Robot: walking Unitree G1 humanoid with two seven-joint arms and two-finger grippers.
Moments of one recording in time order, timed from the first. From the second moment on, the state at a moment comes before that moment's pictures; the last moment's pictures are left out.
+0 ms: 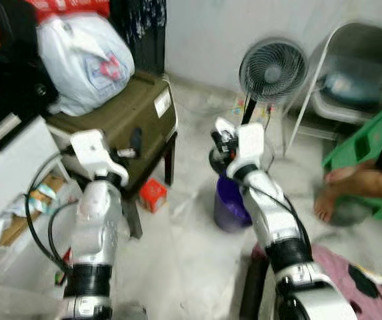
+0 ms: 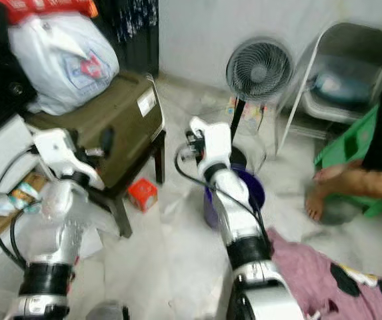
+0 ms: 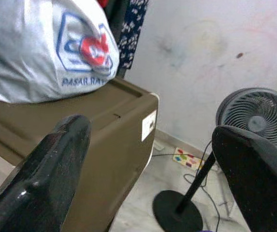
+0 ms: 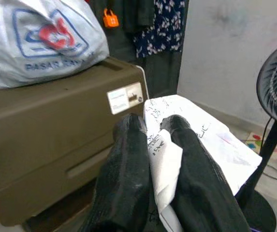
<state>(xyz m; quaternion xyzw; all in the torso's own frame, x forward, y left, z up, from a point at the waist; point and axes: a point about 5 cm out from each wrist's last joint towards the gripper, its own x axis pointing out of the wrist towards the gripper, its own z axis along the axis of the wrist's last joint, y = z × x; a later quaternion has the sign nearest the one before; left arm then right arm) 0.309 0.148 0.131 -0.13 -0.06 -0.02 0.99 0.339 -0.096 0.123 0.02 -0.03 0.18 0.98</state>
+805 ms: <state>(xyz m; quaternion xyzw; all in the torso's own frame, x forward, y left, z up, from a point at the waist) 0.311 0.139 0.133 -0.14 -0.06 -0.04 0.99 0.339 -0.104 0.118 0.02 -0.03 0.16 0.99</state>
